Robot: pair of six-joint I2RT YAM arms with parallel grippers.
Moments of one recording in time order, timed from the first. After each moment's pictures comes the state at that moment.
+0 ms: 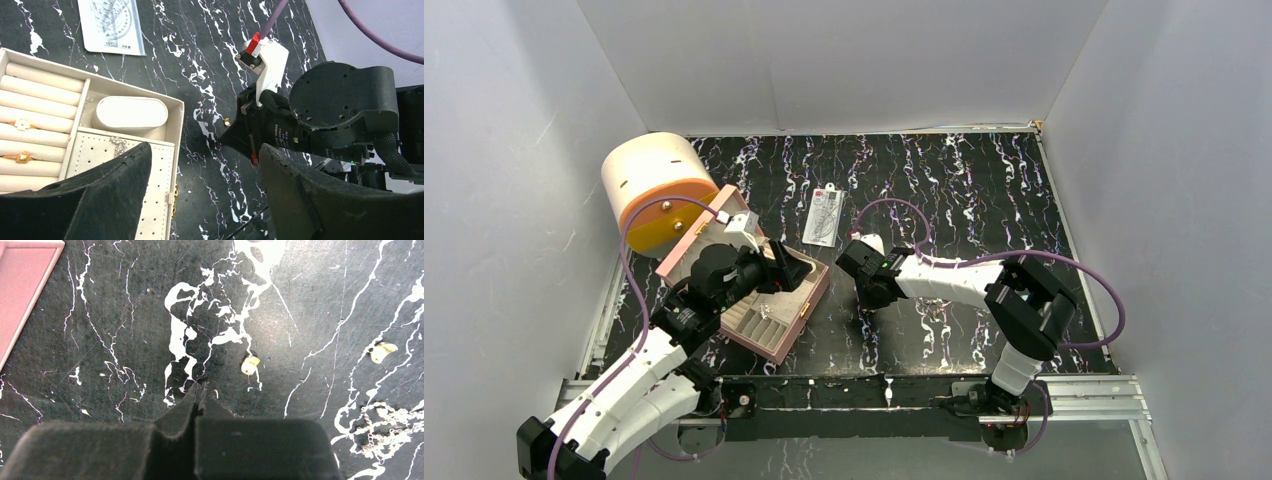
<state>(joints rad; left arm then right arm) -0.59 0.73 0.57 -0.22 0.07 -0.60 1.00 1.69 1.03 -0.56 0.22 0.69</state>
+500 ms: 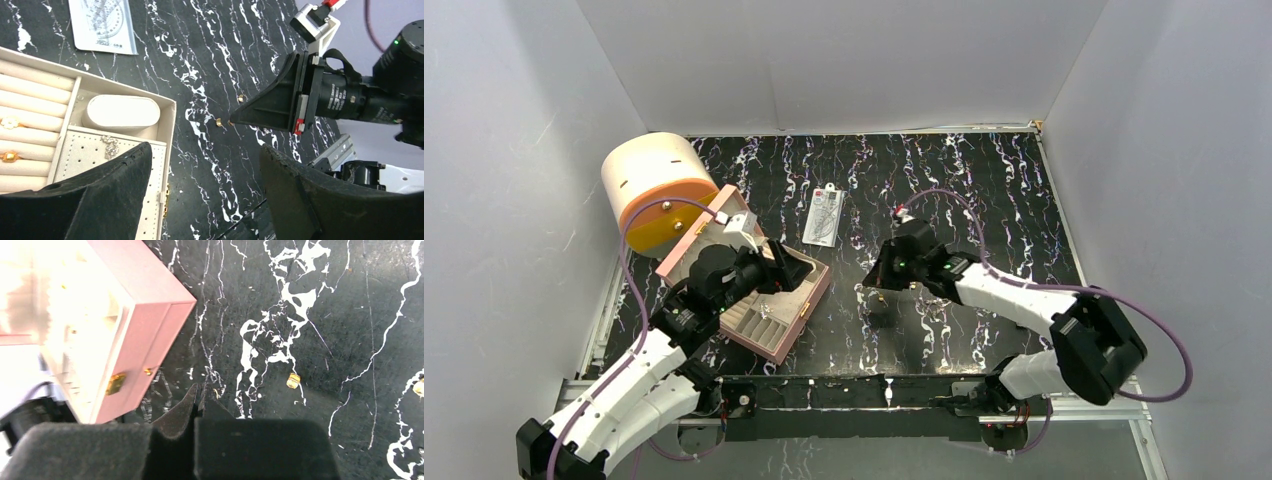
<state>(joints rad) -0.59 0.72 0.56 -0.22 0.08 -0.63 0.81 1.38 0.79 -0.20 -0.10 0.78</state>
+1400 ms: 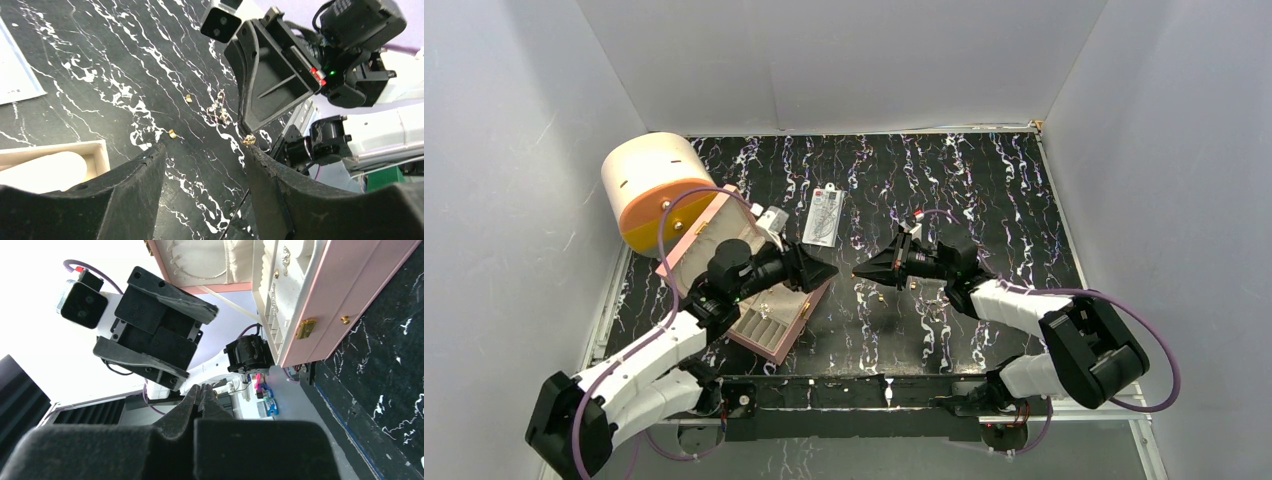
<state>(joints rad) -0.61 0.91 0.48 0.23 0.36 -0.58 0.57 1.33 0.47 0.69 -0.80 1.61</state>
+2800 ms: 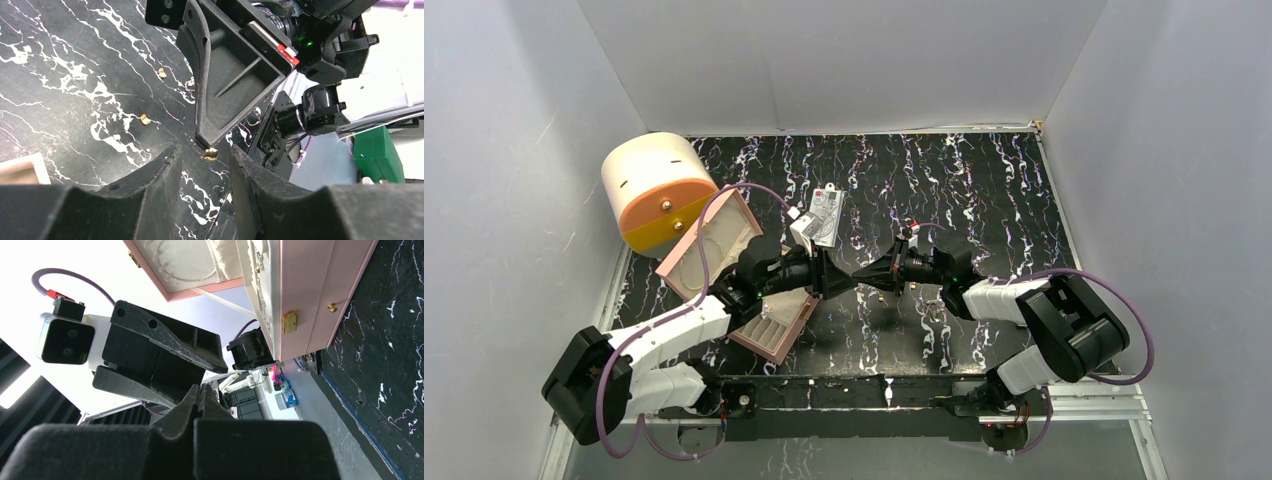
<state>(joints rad) -0.72 1.15 0.54 0.31 0.44 -0.57 0.57 1.47 0.43 0.85 -0.84 1.76</state>
